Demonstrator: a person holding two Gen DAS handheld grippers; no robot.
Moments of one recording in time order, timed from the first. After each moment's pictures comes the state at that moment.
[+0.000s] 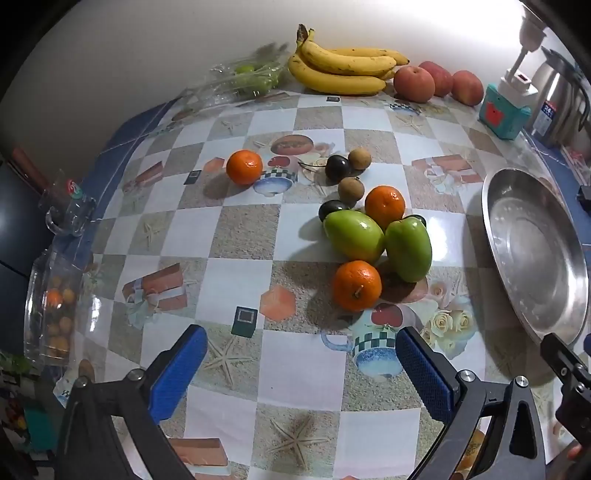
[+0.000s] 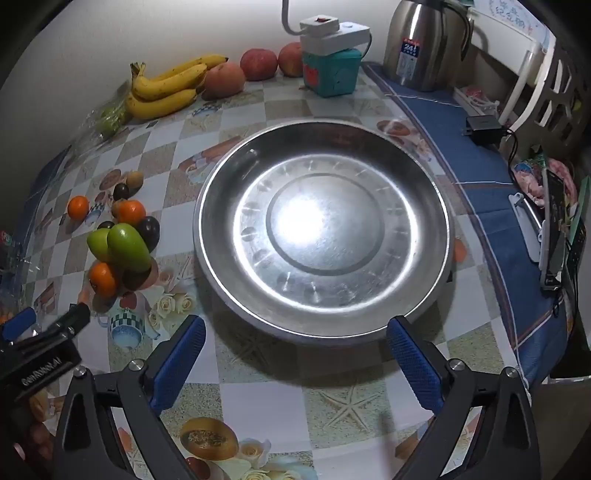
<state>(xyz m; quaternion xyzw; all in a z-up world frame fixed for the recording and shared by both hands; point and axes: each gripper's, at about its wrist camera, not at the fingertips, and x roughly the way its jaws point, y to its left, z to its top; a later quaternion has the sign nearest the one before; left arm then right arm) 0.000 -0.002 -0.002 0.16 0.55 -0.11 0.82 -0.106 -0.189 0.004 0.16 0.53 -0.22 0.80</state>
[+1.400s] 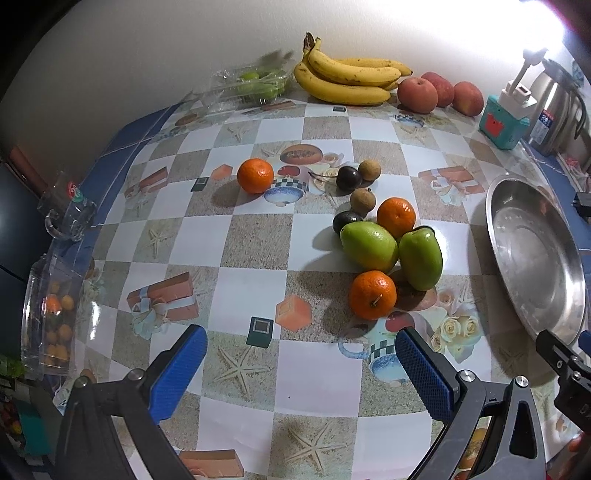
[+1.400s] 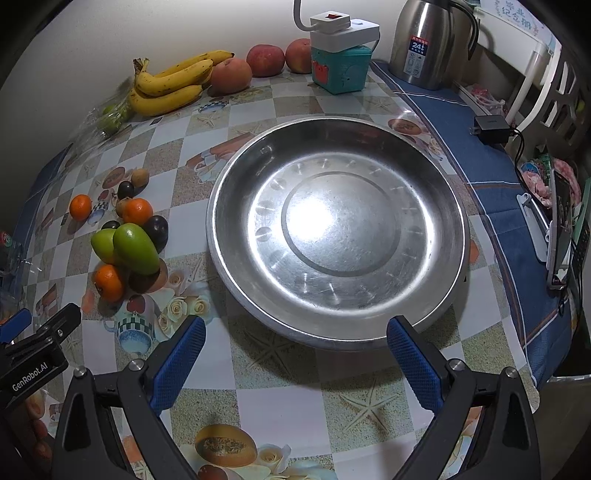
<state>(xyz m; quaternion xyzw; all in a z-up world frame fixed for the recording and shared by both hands) 0.008 0.021 0.007 0.13 0.53 -0.12 0.83 -0.096 -0.180 0.000 0.17 0.53 -0.22 0.80</state>
